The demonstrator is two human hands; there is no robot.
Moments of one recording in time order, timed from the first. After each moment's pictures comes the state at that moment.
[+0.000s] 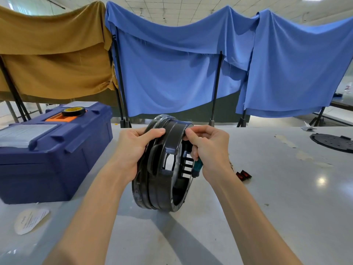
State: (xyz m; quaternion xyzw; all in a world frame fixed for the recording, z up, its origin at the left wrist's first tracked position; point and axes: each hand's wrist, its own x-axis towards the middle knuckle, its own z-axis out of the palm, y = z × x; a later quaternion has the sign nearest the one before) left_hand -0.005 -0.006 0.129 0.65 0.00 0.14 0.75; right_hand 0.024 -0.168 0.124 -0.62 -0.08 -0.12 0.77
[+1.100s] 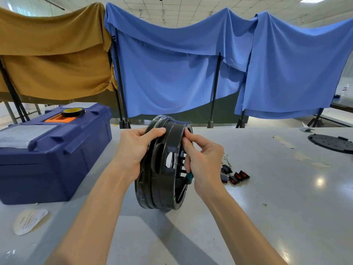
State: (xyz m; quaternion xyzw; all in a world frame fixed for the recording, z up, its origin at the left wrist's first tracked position) left_hand -0.009 -0.016 0.134 0.64 0.02 0.16 0.75; right_hand 0.002 -0.155 0.107 -0.58 -0.11 -0.15 0.79
